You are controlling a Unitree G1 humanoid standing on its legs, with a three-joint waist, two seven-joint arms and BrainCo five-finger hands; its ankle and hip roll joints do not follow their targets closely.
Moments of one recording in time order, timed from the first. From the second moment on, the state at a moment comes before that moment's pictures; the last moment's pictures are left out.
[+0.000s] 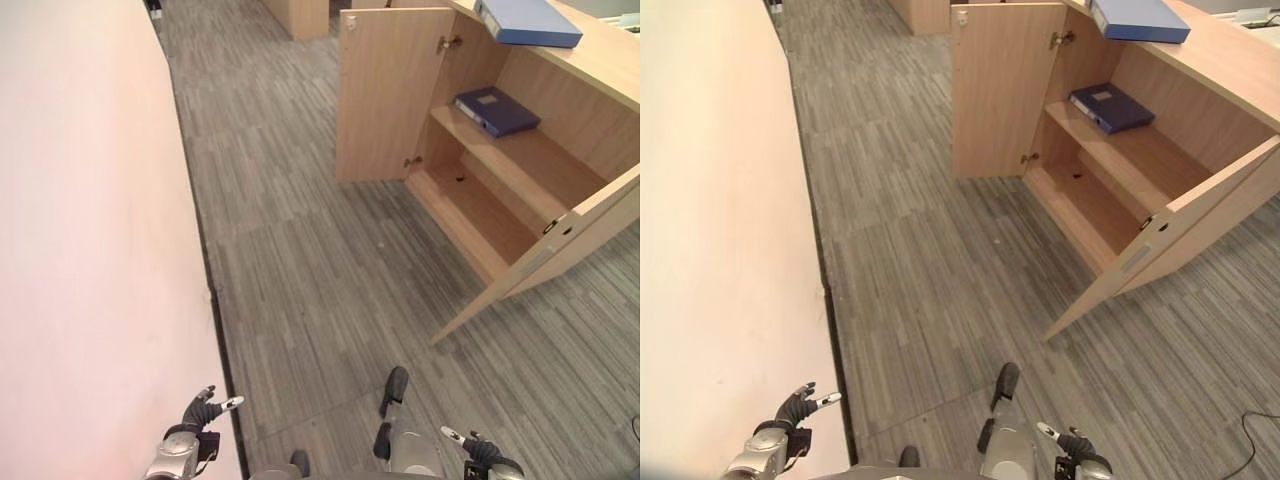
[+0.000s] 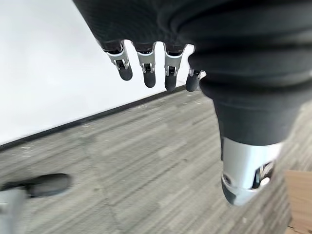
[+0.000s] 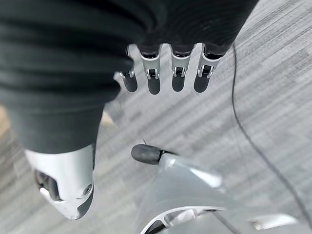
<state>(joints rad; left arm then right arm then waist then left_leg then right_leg) -0.02 0.34 -0.12 1.05 -0.21 -0.12 0.02 -0.02 -0.28 0.02 1.25 0.33 -0.07 -0.04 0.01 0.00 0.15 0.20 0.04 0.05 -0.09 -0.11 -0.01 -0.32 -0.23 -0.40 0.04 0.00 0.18</state>
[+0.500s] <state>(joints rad) 0.00 0.25 -0.15 1.00 -0.23 -0.12 0.02 0.06 -0.35 -0.05 1.31 0.39 -0.07 -0.06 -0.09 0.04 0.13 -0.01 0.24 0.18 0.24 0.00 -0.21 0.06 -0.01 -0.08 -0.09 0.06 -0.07</state>
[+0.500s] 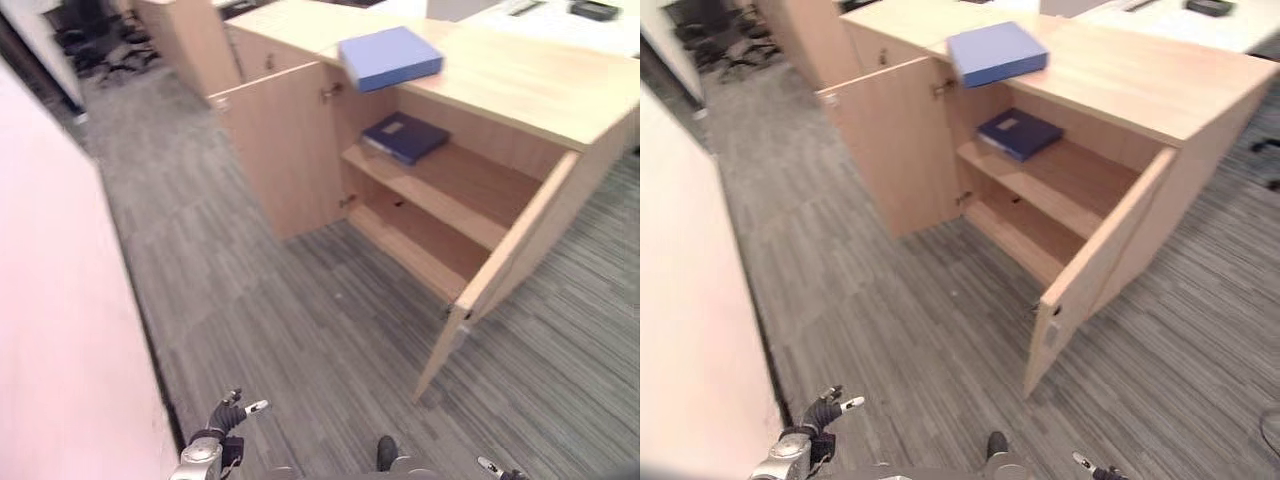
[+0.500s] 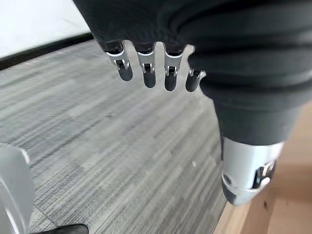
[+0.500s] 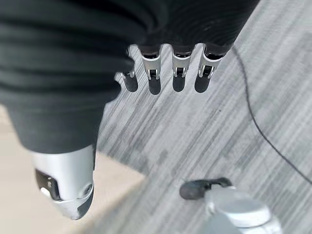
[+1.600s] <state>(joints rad) -0.07 0.30 -0.24 1.06 -0.23 -0.16 0.05 0.03 -0.28 -0.11 1.33 0.45 -0.06 -0.06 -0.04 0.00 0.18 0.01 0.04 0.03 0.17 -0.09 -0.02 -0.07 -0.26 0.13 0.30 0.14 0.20</state>
